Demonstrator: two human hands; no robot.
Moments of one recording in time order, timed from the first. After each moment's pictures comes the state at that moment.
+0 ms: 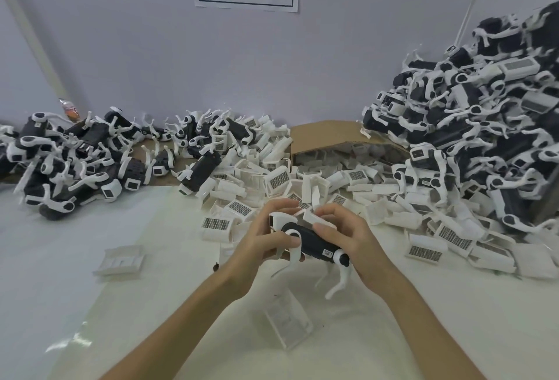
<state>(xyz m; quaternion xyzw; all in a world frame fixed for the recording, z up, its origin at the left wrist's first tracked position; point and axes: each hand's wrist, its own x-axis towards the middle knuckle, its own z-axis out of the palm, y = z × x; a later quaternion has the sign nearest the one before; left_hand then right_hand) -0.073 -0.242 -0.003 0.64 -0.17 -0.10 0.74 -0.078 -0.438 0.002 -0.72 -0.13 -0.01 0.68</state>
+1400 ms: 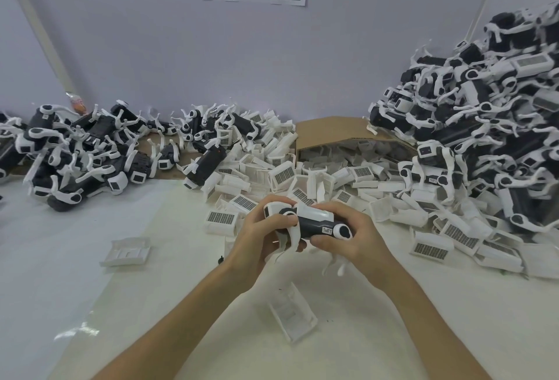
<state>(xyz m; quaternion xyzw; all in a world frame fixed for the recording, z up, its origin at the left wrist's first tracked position) -0.075 -0.244 0.003 0.53 -0.14 -0.09 0.83 -0.081 -0.437 0.005 -0.76 -0.17 -0.05 0.62</state>
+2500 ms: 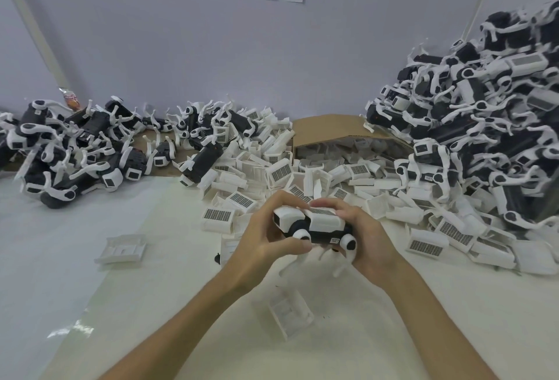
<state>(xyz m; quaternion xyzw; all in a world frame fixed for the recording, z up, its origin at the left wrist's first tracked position) -0.087 -0.247 0.000 0.64 -0.28 0.01 0.71 -0.076 -0.442 0.006 -0.59 -0.08 0.11 0.80</state>
